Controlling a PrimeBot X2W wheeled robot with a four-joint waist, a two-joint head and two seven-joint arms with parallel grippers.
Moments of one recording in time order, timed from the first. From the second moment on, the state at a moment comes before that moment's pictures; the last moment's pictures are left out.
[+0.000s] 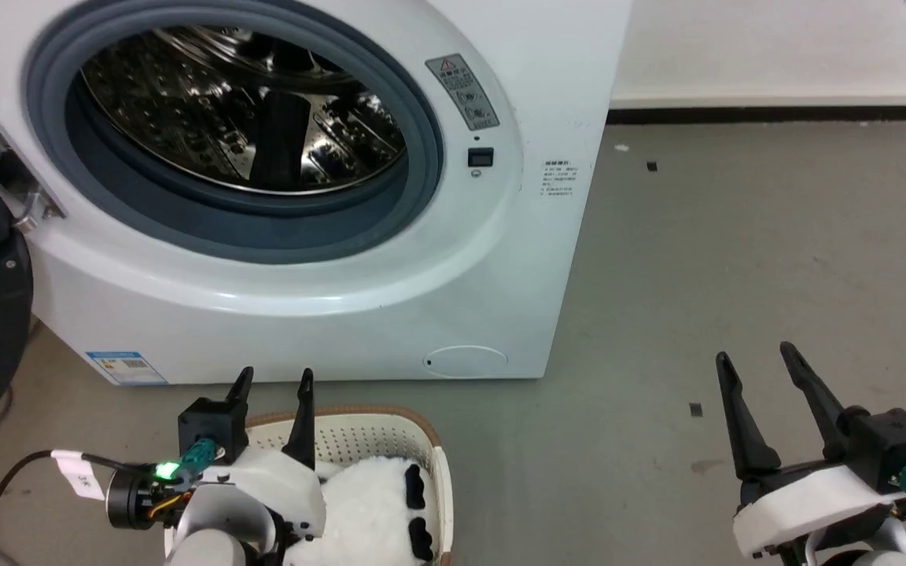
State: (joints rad) left arm -0.14 0.05 -0.02 0.24 -0.06 -0.01 -0.05; right arm -0.02 -0.05 -0.03 -0.04 0.08 0.13 -0.05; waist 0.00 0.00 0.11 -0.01
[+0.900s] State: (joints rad) left arm -0.39 0.09 -0.08 0.55 -0.11 -0.02 -0.03; right arm -0.10 -0.05 -0.07 -0.13 0.11 0.13 -0.11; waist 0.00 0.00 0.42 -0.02
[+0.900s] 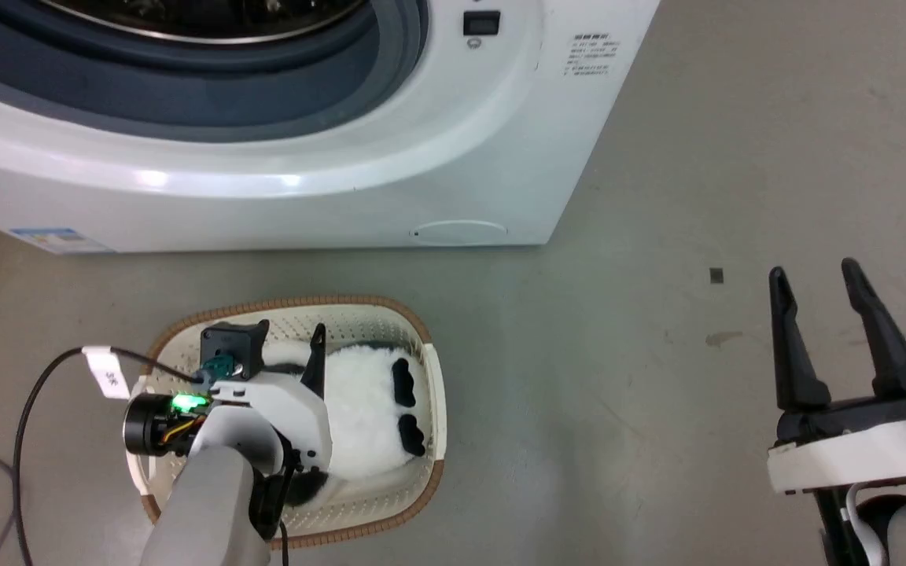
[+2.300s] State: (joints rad) left arm -0.77 0.11 -0.23 0.97 -0.22 -0.09 0.16; right arm -0.23 -0.05 -0.14 -0.27 0.17 0.13 -0.19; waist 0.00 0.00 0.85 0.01
